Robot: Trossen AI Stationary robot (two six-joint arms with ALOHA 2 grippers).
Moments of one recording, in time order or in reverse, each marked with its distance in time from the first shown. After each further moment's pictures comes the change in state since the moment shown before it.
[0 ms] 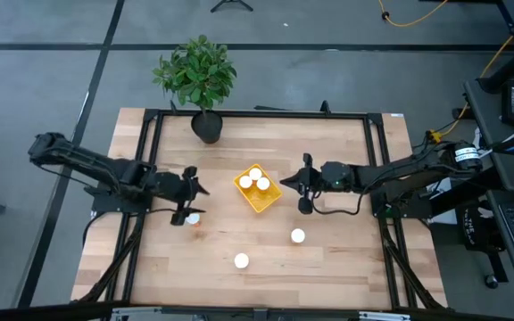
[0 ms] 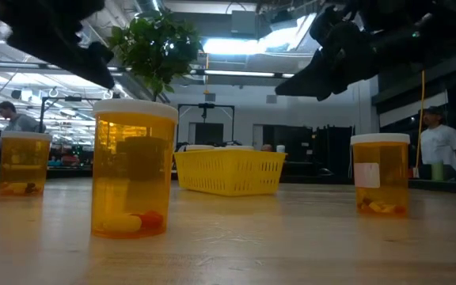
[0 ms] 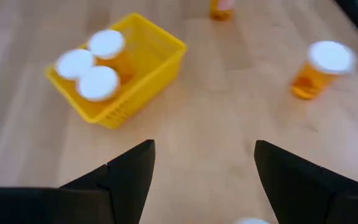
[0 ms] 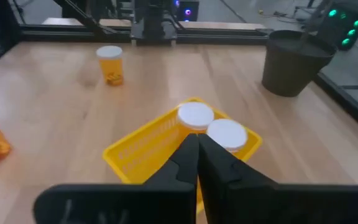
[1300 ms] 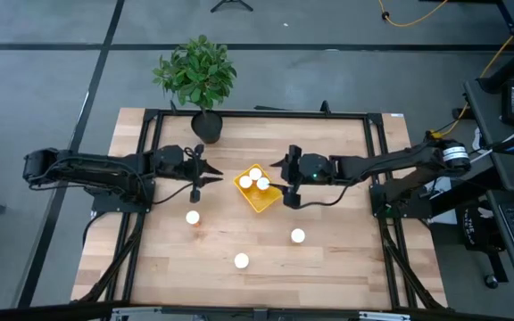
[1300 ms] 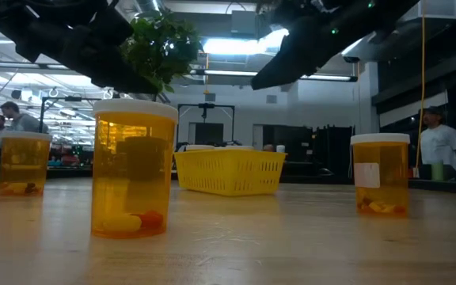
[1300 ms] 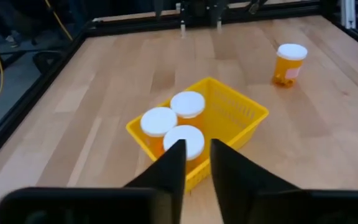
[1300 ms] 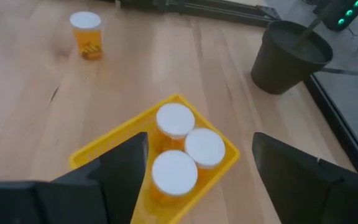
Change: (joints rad) left arm 0.416 0.058 -0.180 0.546 0.220 0.212; right arm -0.020 0.119 0.352 -0.434 0.052 -0.130
